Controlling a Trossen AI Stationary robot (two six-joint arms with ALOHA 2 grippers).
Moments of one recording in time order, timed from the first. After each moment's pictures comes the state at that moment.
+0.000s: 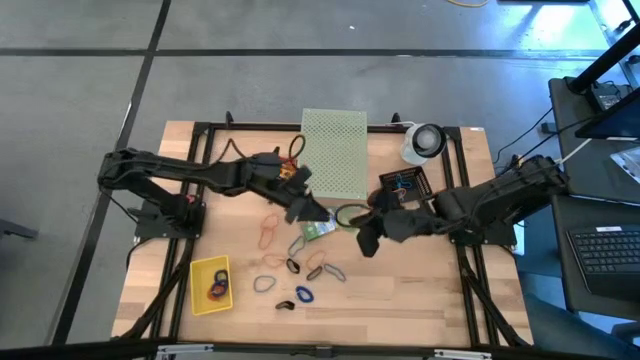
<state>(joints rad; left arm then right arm) -0.02 1.41 1.04 0.21 0.39 -0.91 0.40 1.38 1.23 -0.58 0.46 0.91</state>
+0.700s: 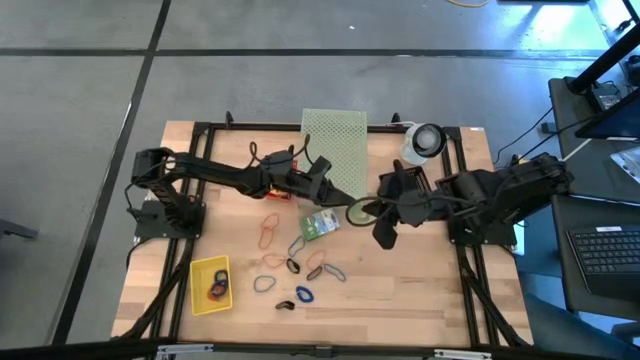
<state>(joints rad) 0.05 1.66 1.04 0.78 0.40 -1.34 0.36 1.34 1.43 -0.87 0.43 0.66</state>
